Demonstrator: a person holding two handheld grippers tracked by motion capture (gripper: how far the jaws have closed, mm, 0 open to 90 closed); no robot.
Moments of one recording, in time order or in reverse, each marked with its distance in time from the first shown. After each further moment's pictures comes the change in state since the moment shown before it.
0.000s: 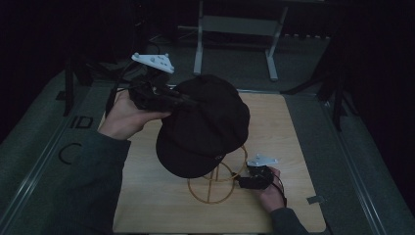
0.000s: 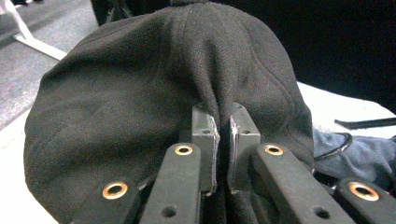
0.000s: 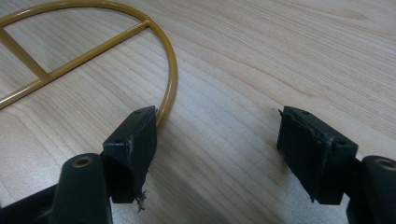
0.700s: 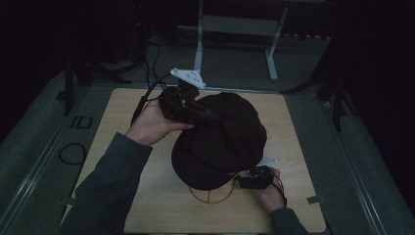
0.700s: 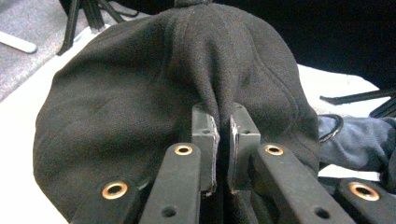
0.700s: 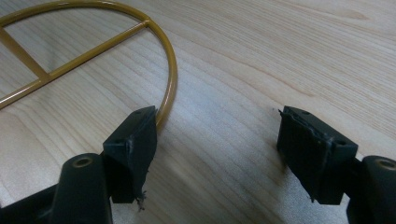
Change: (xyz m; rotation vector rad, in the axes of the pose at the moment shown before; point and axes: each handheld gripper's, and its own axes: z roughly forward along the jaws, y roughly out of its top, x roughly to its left) left arm -0.012 0.004 0.051 0.088 -0.074 0.044; right arm 0.000 0.000 0.000 -0.001 -0.001 -0.001
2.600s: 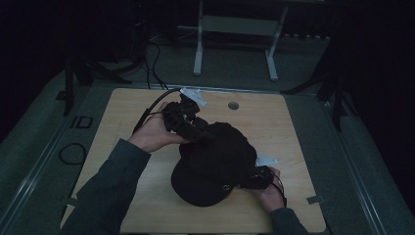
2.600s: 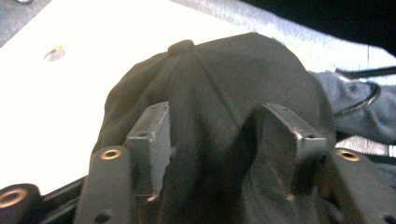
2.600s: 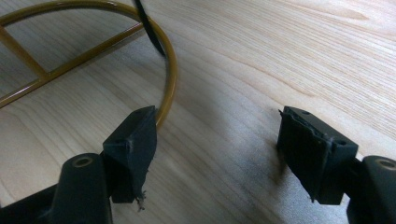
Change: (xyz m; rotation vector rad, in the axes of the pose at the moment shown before) left arm 0.016 -0.034 0.031 0.121 0.027 -0.051; right arm 0.000 0.000 0.000 -0.004 -0.007 0.002
